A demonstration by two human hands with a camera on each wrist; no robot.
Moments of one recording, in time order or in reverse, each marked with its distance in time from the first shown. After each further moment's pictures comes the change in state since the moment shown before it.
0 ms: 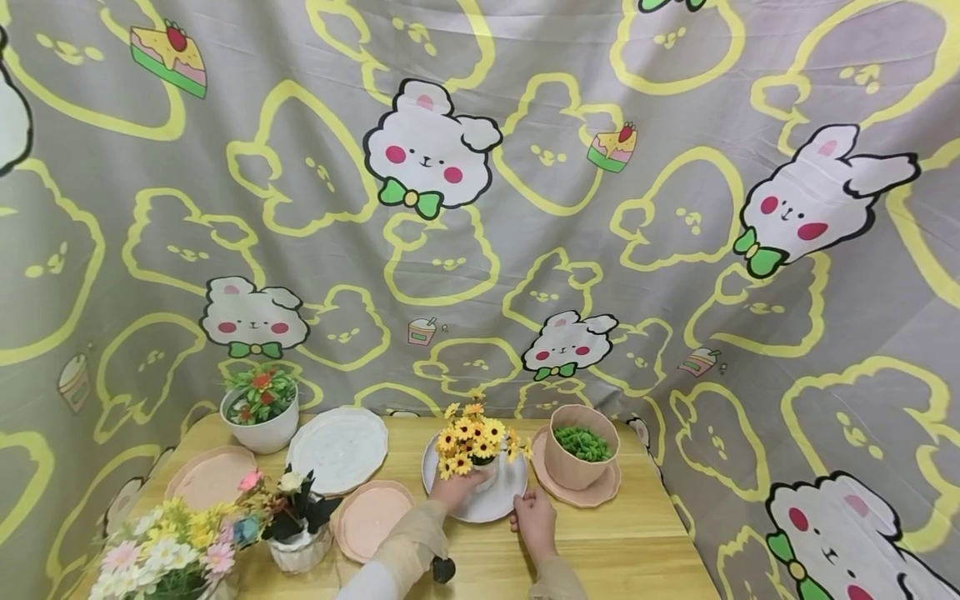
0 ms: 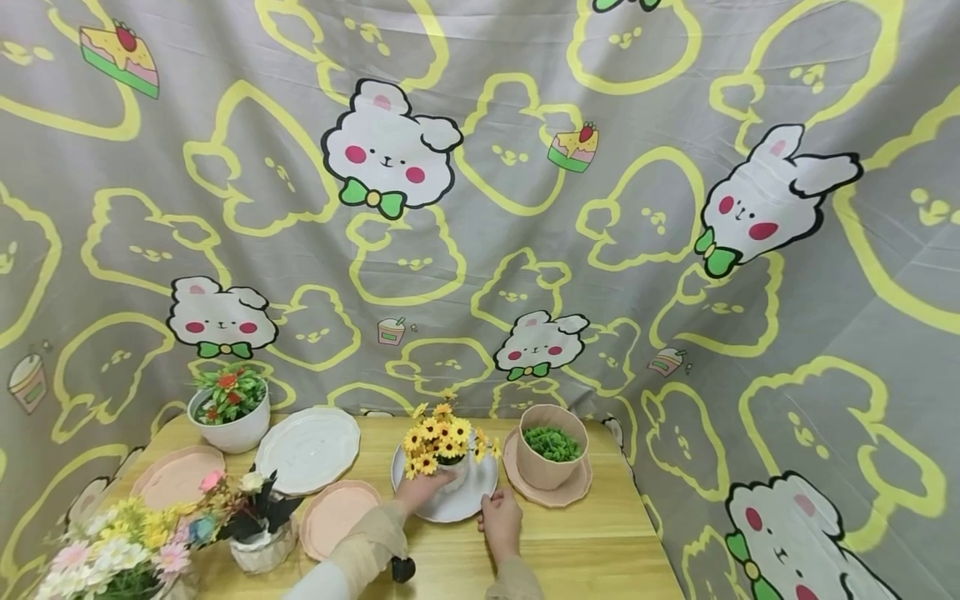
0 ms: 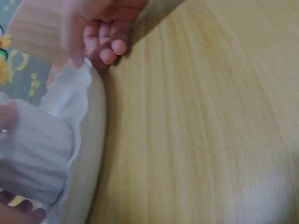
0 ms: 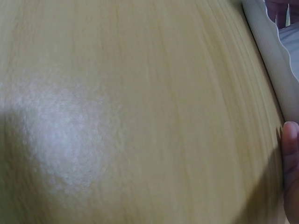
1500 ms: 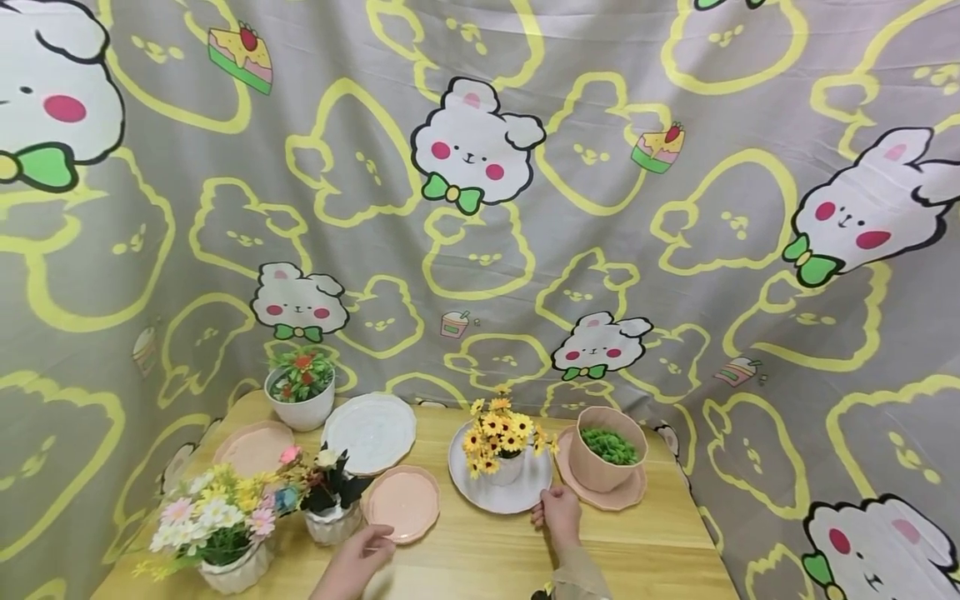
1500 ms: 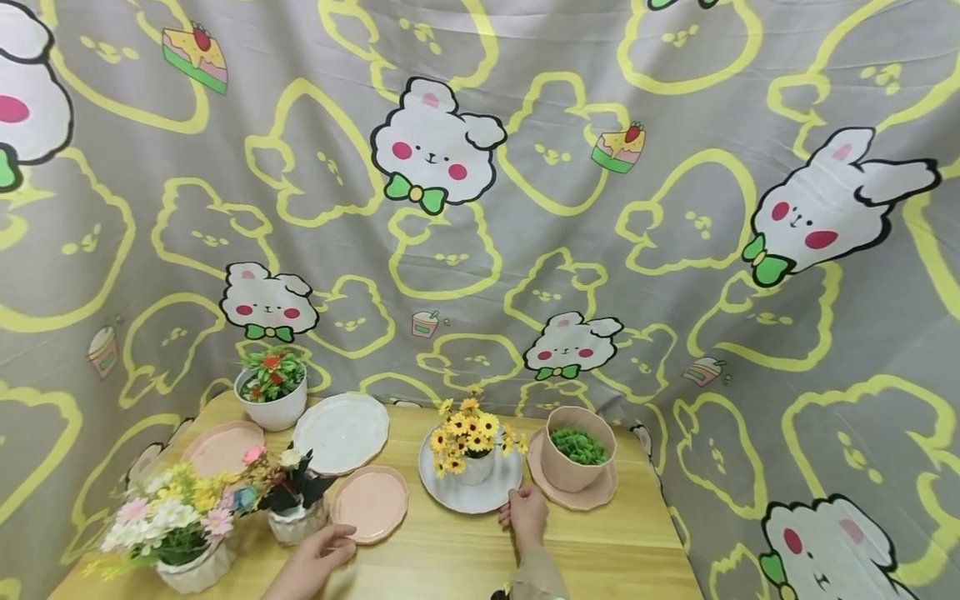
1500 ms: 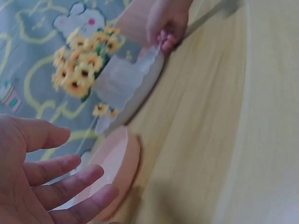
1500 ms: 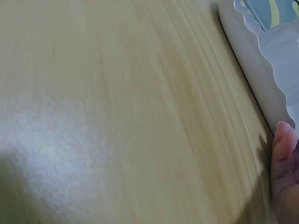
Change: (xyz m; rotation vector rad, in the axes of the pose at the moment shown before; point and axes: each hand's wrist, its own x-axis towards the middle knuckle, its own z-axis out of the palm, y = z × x) left_hand -0.162 -0.012 -0.164 0.018 -0.131 -0.211; right_hand 0.005 -0.008 -0.005 0.137 -0.023 0.071
